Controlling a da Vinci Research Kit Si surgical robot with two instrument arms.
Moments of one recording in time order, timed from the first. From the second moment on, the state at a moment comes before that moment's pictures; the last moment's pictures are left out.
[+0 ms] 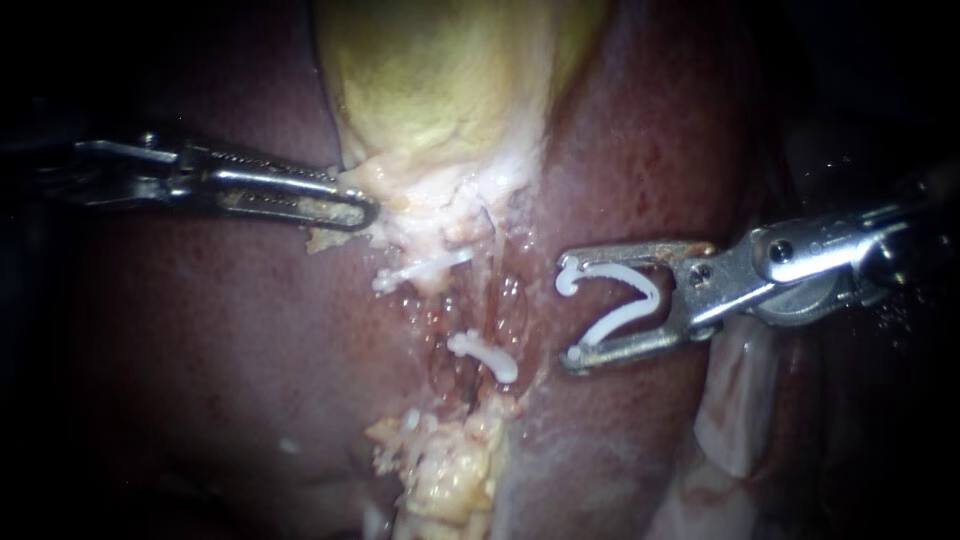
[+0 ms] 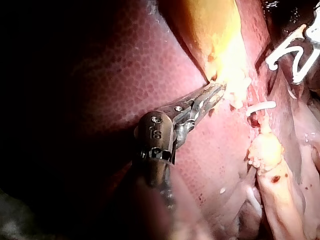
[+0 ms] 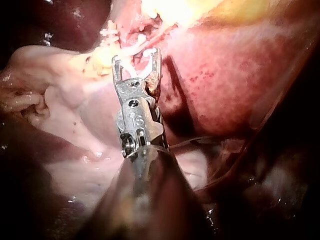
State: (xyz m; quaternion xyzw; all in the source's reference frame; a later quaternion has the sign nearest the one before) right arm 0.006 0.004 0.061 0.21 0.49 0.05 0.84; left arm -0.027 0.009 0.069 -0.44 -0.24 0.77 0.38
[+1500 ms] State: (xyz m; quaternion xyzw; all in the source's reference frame) right arm 0.008 0.004 0.061 0.27 0.50 0.13 0.81; left arm -0.020 0.013 0.059 -0.47 -0.22 0.75 0.40
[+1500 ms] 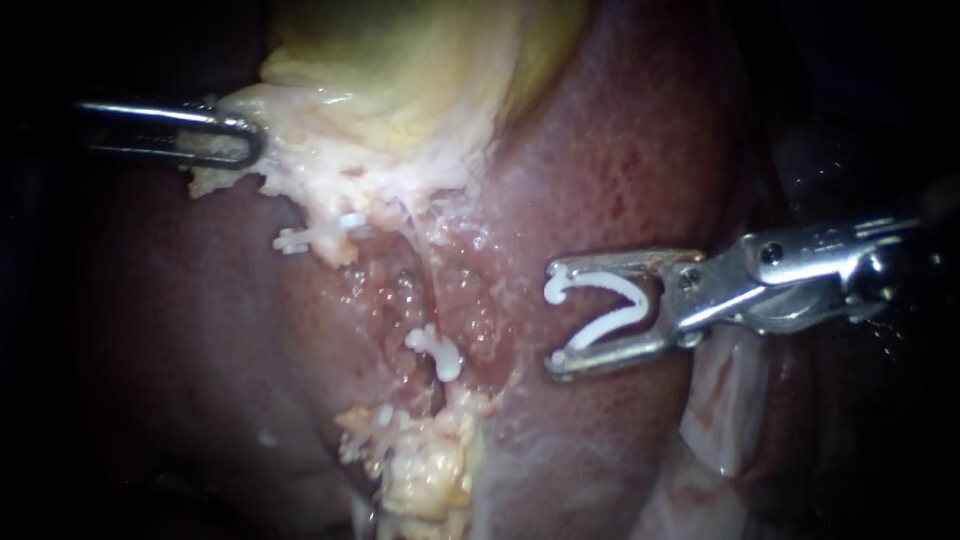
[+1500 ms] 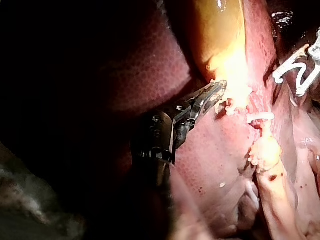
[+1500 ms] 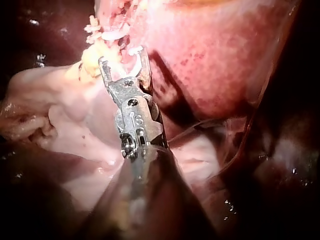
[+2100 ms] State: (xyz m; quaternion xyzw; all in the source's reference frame) right arm 0.013 0.002 0.064 0.36 0.48 0.20 0.77; left arm -0.020 0.013 0.059 -0.47 -0.22 0.75 0.40
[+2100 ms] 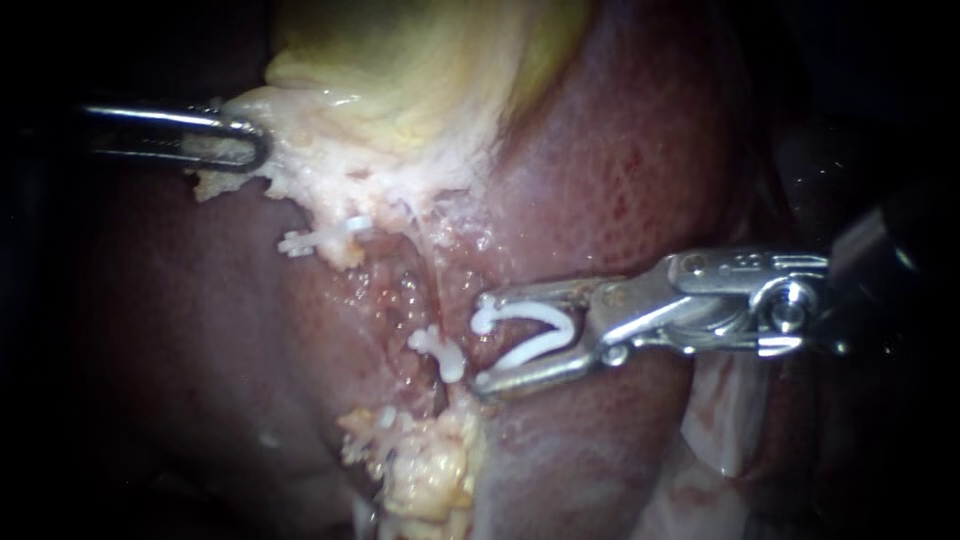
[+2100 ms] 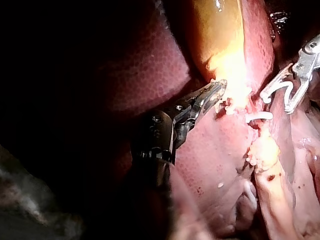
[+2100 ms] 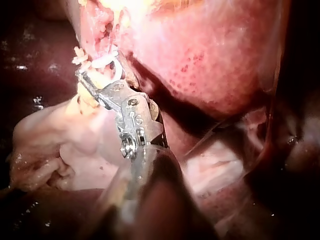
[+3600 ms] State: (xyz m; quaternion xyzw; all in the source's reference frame) right arm 0.017 0.002 0.072 0.38 0.51 0.24 0.73; left arm -0.020 0.013 0.059 -0.47 -0.22 0.75 0.41
